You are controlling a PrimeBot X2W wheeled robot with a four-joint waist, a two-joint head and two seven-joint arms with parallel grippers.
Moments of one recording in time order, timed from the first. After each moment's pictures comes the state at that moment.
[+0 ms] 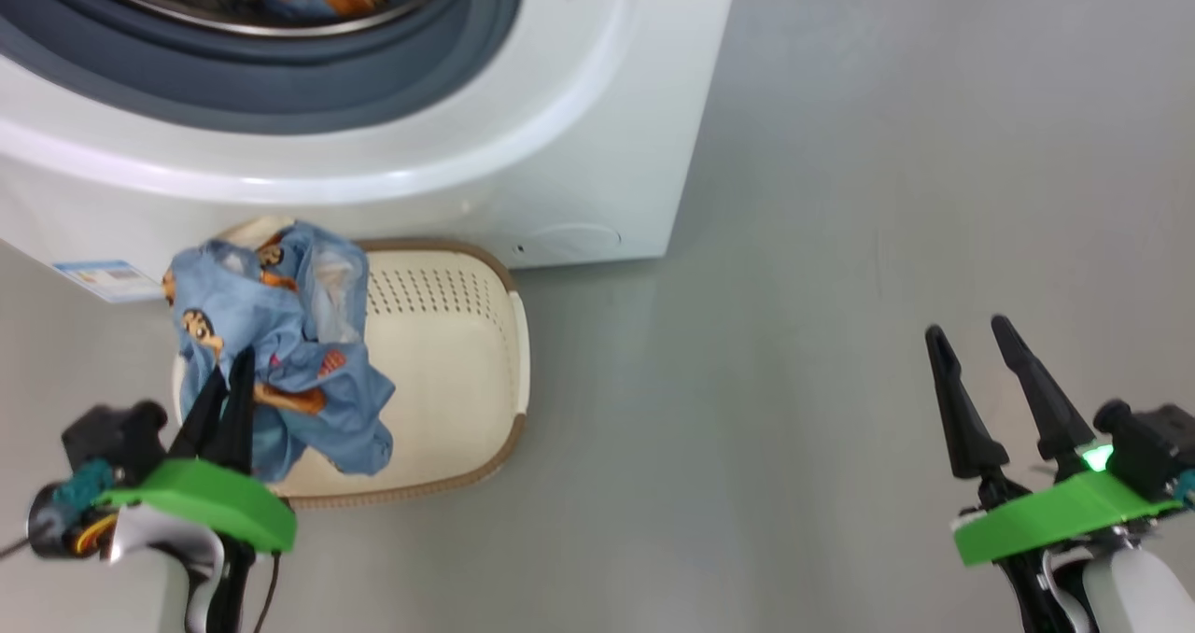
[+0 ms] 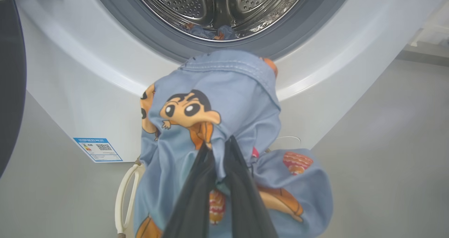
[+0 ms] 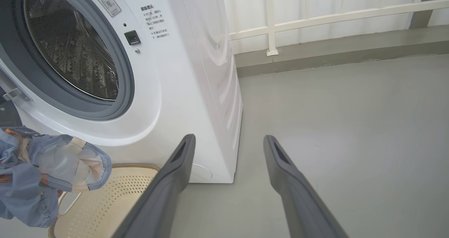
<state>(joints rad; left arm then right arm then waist) -0.38 0.18 -0.08 0.54 -0.34 -0.13 -0.25 -0.17 -0.23 0.07 0.15 0.44 0.13 -0.26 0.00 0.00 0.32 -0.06</state>
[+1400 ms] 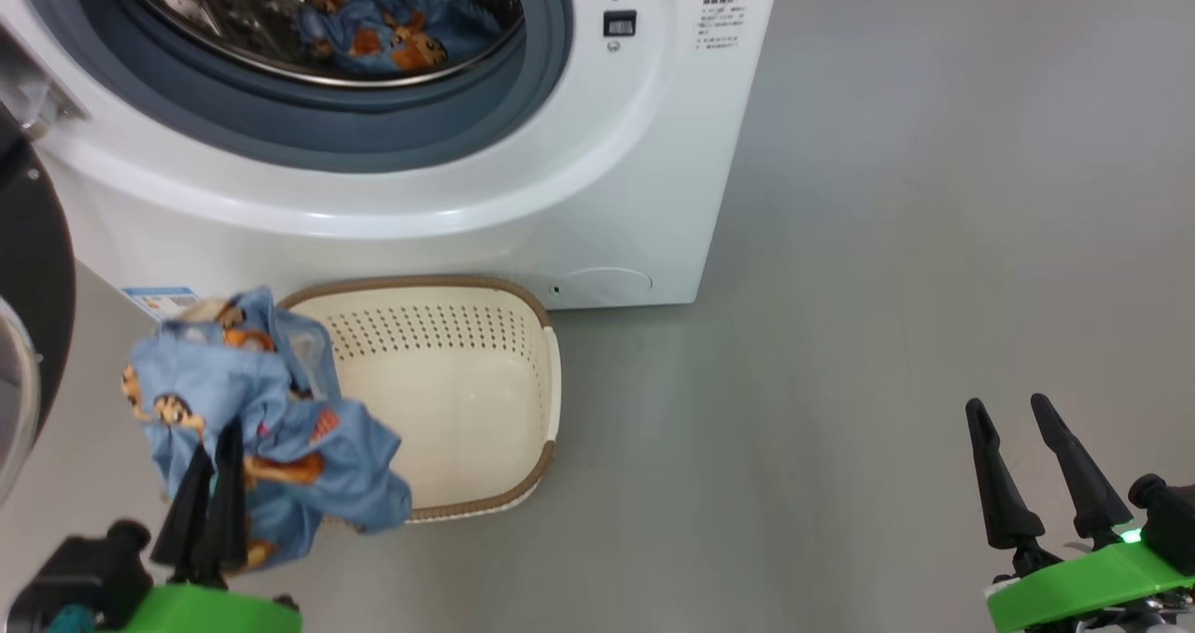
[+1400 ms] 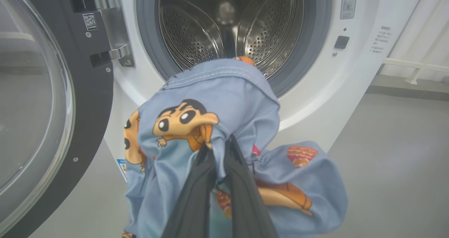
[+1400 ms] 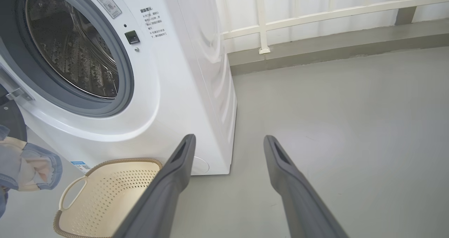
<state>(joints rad) -0.02 0.10 0.06 0.09 -0.25 -0.13 -0.25 -0.02 -0.22 0.00 0.13 0.44 0.13 -0.26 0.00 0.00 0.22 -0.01</state>
